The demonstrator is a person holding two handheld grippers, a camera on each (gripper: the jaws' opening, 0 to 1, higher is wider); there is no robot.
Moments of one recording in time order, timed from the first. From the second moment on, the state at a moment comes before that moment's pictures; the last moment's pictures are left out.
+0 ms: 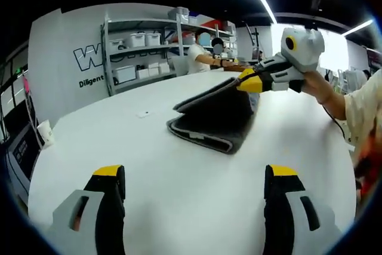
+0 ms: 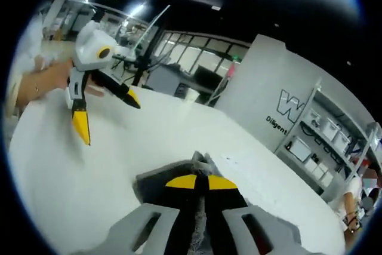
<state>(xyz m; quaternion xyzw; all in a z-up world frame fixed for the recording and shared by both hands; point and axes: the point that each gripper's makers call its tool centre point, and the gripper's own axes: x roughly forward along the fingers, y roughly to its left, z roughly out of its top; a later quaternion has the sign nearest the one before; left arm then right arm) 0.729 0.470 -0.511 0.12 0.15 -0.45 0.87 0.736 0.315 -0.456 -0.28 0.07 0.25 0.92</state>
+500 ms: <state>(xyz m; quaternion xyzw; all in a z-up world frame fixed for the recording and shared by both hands) 0.727 0.469 -0.513 0.13 0.15 -0.46 0.87 0.742 0.248 -0.401 -0.27 0.03 0.17 0.95</state>
